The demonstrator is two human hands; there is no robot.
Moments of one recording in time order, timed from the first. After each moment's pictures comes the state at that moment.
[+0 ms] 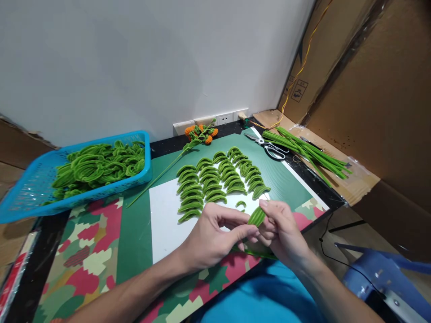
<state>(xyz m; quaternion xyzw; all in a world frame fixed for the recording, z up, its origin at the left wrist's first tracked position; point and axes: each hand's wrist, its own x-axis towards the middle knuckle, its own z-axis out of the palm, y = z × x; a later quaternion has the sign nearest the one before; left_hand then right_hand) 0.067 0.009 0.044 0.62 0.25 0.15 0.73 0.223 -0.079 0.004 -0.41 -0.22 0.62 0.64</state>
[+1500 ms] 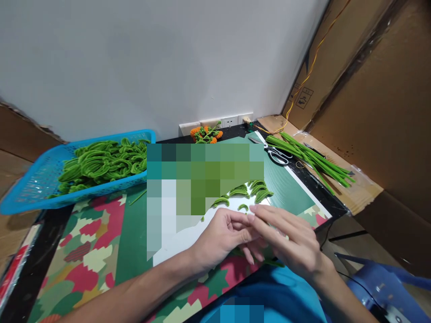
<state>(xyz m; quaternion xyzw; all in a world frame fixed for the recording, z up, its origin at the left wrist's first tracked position) 0.073 0.002 0.026 0.47 0.23 0.11 0.85 0.256 -0.094 0.017 -0.44 -0.77 -0.07 0.45</state>
